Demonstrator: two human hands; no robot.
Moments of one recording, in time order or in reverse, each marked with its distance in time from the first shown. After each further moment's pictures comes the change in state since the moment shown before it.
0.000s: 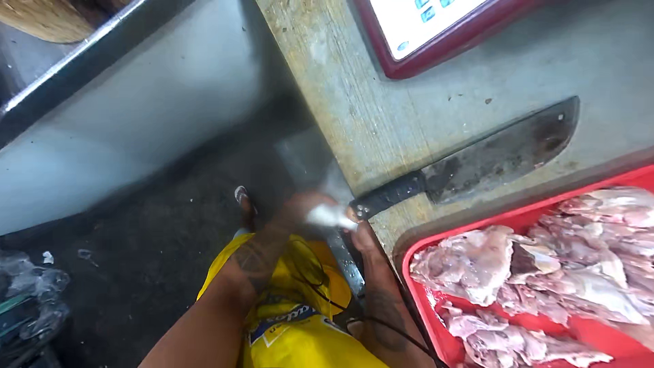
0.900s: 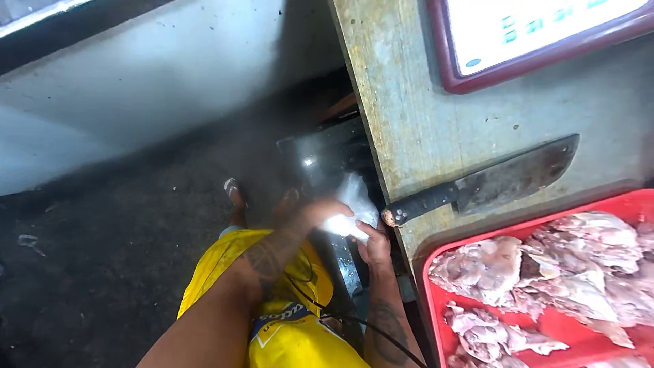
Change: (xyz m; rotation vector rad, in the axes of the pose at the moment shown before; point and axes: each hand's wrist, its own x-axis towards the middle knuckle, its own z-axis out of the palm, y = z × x) left_hand -0.034 -0.008 -0.013 0.065 -0.083 0.055; right_hand -0.011 0.028 0.015 0.059 0.198 -0.163
